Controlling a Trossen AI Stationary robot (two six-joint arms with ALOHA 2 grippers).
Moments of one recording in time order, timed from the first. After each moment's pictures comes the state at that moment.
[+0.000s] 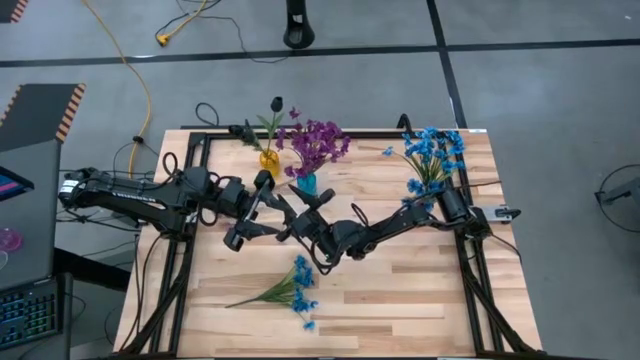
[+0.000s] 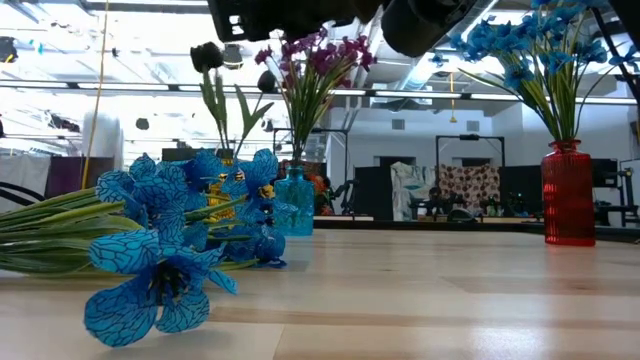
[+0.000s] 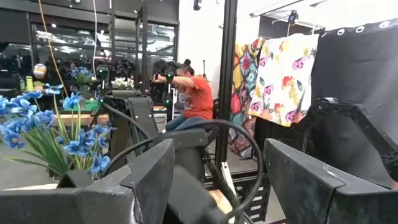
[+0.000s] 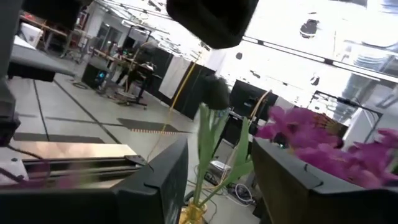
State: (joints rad) left arm -0.04 1.01 0.72 0.51 0.30 -0.13; right arm 0.24 2.16 1.44 1.20 1.04 -0.82
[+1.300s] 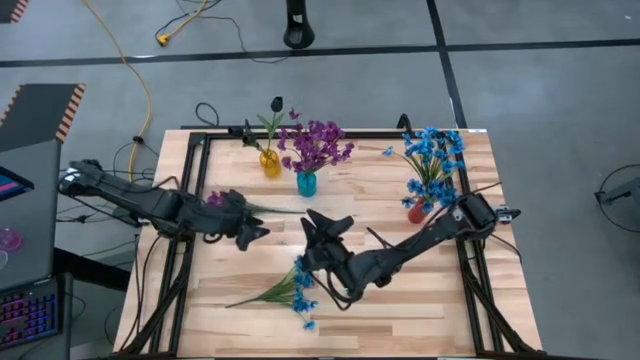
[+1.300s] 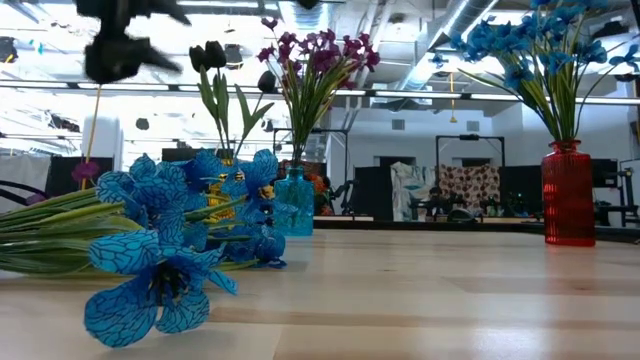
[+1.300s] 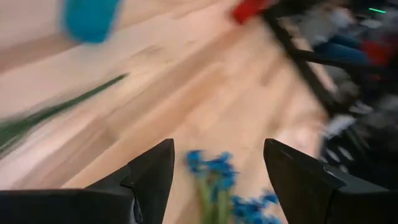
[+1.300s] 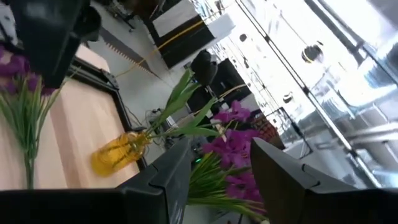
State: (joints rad) left arm -0.31 0.89 0.72 -0.47 -0.36 -1.08; right arm 0.45 2.01 1.43 0.89 1.37 -1.28
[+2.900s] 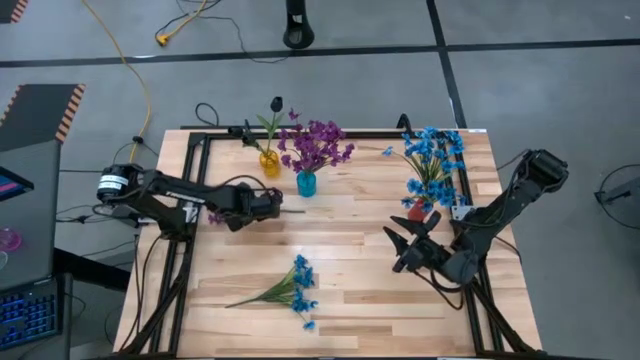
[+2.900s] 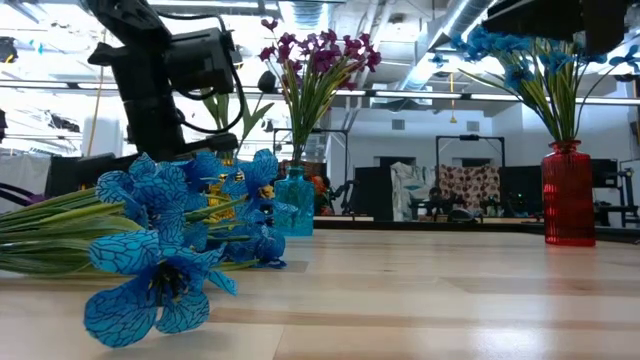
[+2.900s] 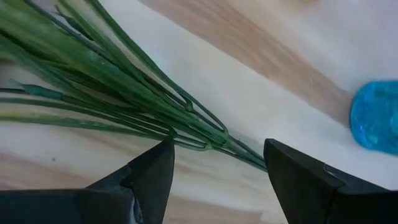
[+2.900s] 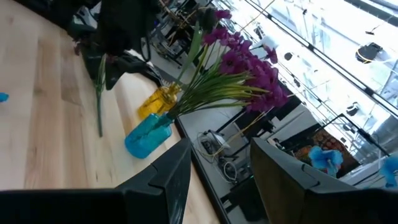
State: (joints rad) left arm 0.08 1.46 0.72 -0.58 -0.36 -1.96; right arm 0.79 1.22 0.52 0.57 1.47 -0.64
